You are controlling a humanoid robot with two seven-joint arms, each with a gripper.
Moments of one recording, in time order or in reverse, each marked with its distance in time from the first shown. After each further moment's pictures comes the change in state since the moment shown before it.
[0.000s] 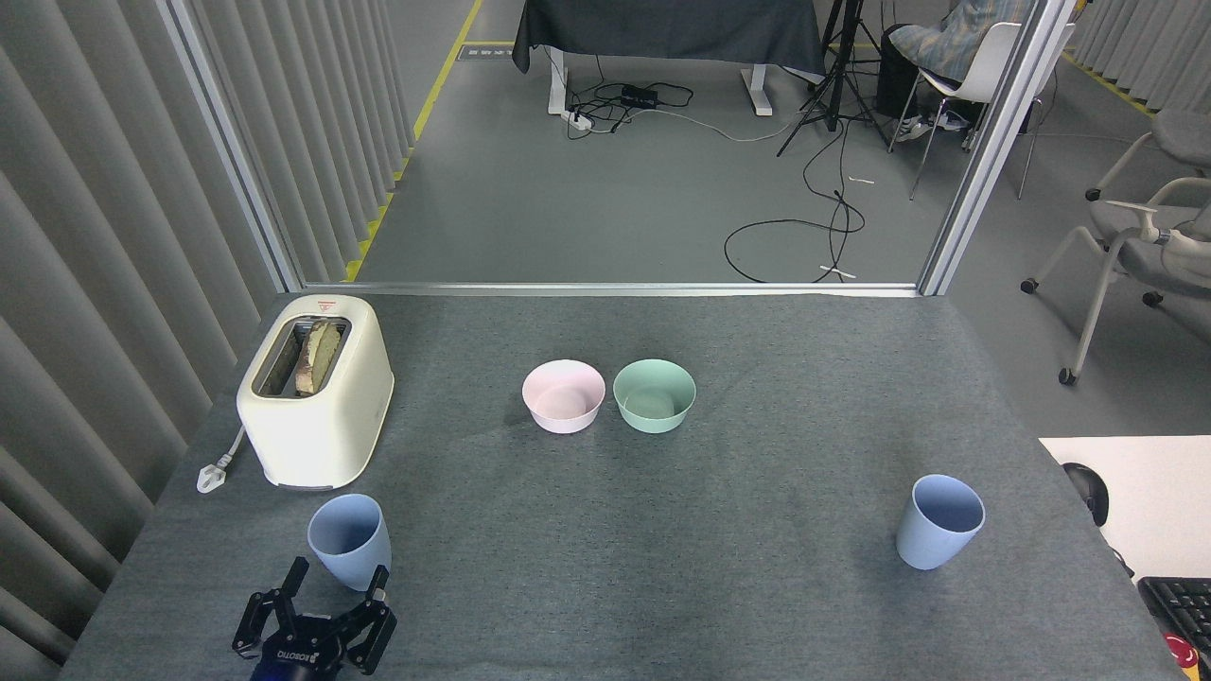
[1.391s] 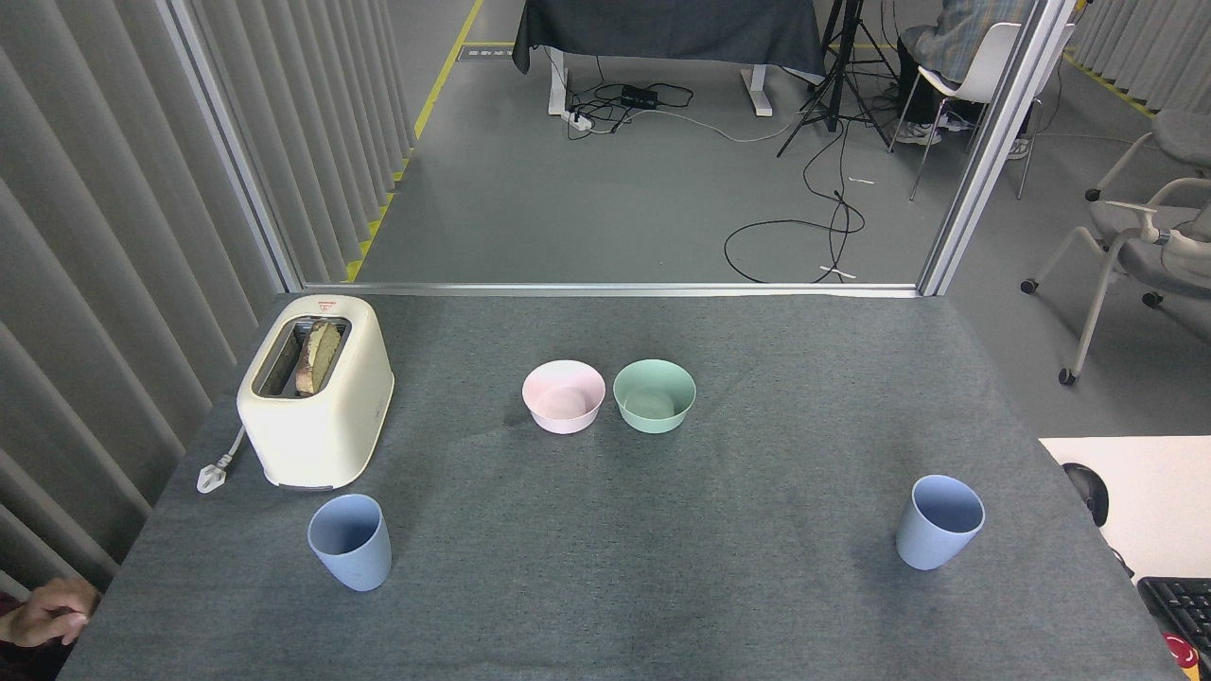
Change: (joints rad) left arm 0.665 0.031 0.201 -0.536 0.214 -0.027 0.076; right arm 0.003 -0.002 0.005 -0.020 0.008 -0.004 -0.003
